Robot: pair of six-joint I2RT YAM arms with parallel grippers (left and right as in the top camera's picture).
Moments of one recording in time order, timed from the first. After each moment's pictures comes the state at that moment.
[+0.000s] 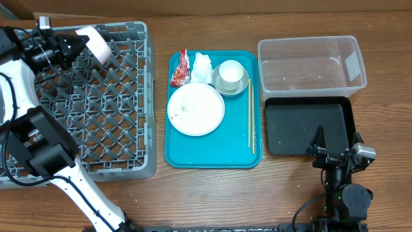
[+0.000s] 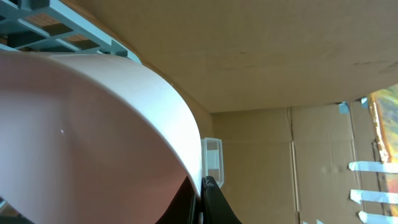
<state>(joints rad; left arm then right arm) 0.54 2.36 2.10 -0.79 1.37 -0.34 -0.05 0.01 0.02 -0.02 0.12 0.17</state>
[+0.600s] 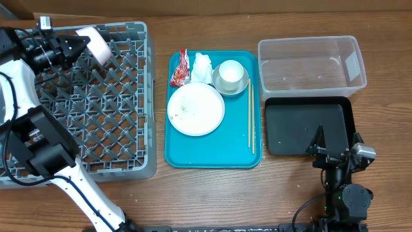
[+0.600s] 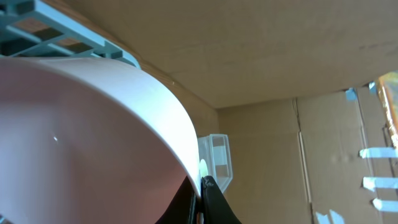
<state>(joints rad) 0.54 2.36 2.10 -0.81 1.37 -0.25 -0.05 0.01 0.02 -0.02 0.12 0.17</state>
